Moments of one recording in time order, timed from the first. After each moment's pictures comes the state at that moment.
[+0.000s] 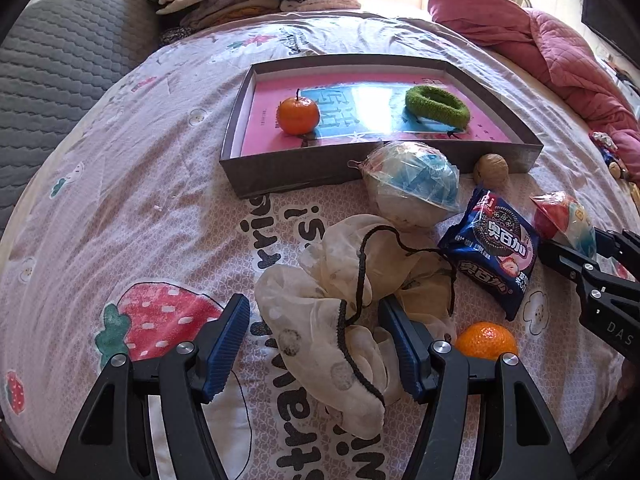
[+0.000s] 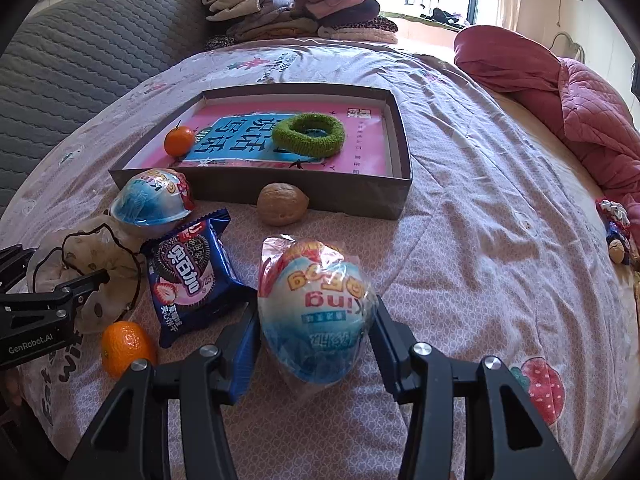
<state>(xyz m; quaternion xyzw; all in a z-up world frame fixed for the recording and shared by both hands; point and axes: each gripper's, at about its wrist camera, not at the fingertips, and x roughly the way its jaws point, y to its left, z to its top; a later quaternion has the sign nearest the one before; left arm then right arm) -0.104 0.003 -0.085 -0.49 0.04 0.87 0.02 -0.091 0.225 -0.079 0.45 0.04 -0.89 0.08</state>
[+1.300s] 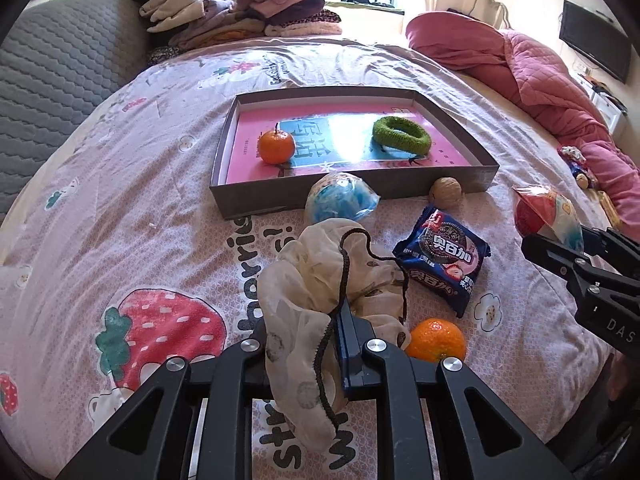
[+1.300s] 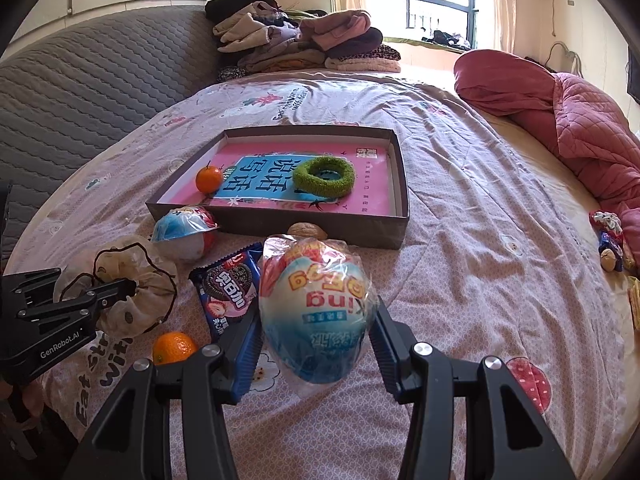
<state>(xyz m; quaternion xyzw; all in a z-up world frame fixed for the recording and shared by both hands) -0.079 0.005 -0.058 -0.45 0.02 0.89 0.06 -0.062 0.222 -0.040 0.40 0.02 -0.91 0.10</state>
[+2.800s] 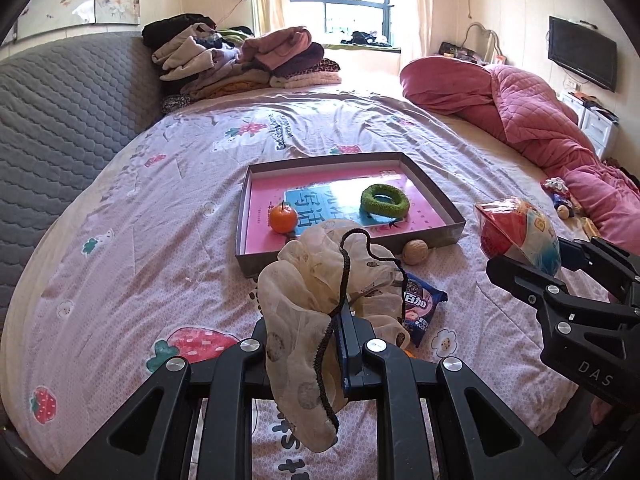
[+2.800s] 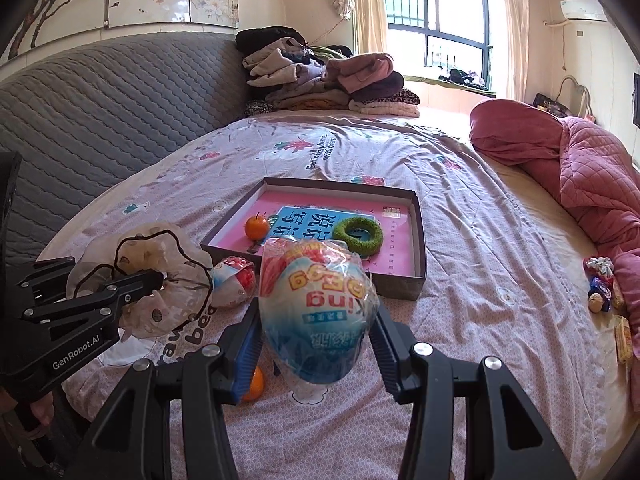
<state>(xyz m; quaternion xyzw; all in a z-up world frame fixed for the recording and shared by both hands) -0.043 0.011 0.019 -0.37 0.03 0.93 0.05 -0.030 0.196 0.024 0.34 0.03 -0.93 0.13</state>
